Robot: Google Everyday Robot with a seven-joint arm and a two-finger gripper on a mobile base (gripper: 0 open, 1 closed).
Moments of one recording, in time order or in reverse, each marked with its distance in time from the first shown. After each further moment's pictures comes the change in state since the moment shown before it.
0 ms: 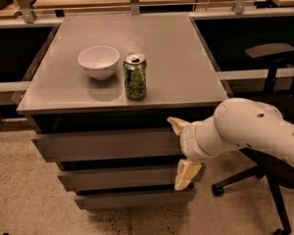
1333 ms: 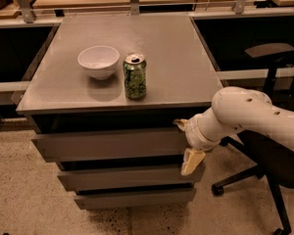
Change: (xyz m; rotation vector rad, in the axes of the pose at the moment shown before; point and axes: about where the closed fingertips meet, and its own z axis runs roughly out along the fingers) arm 0.052 -0.027 0.029 -0.086 0.056 0.001
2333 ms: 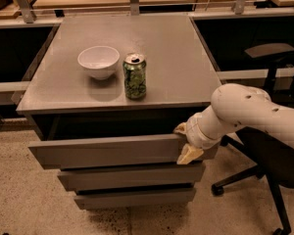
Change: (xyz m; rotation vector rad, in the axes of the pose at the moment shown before) arm 0.001 0.000 -0.001 -0.028 0.005 0.007
